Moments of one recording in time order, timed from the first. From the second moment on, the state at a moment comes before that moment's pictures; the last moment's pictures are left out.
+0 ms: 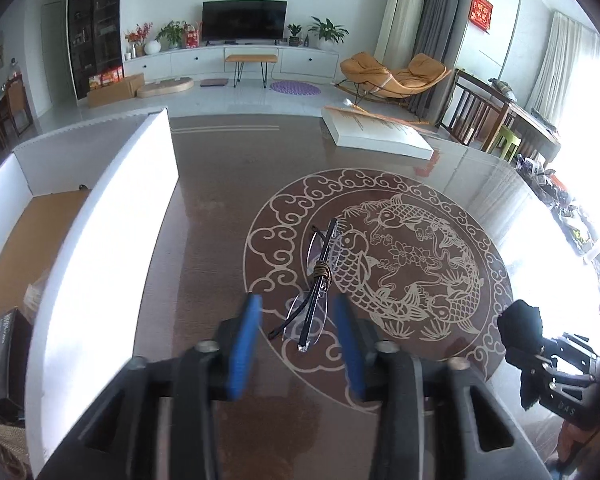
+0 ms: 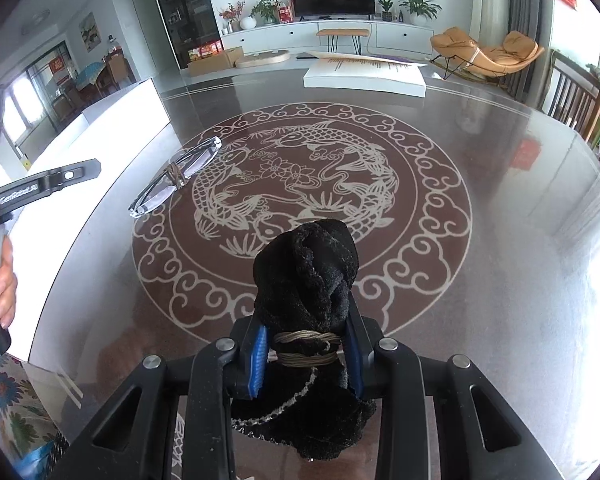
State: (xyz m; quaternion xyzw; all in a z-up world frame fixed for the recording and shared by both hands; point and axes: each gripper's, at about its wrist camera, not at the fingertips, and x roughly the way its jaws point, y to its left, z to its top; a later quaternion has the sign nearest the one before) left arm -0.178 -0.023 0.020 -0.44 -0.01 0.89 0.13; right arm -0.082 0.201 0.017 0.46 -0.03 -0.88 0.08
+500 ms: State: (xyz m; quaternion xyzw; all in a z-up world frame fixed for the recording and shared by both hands) left arm -0.220 0.025 -0.025 -0.45 0.07 0.88 0.13; right arm -0.051 0.191 0.035 0.45 -0.03 -0.88 0.11
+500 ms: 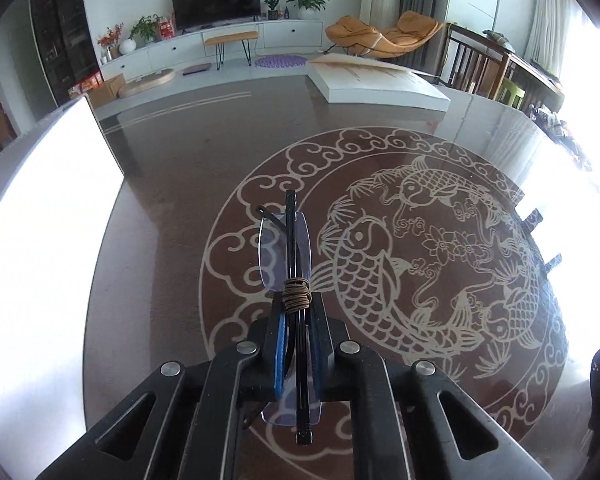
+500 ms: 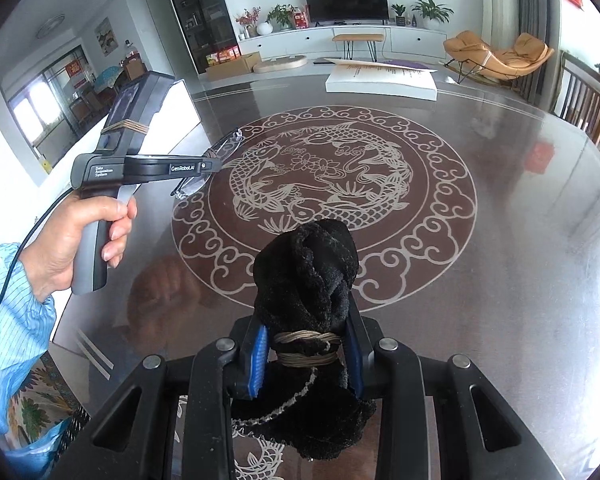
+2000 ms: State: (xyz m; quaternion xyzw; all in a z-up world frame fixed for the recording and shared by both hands) left arm -0.017 -0.273 0.089 -0.41 -0.09 0.88 -0.21; right arm -0.137 -0.186 0.119 0.45 0.18 -0.81 0.34
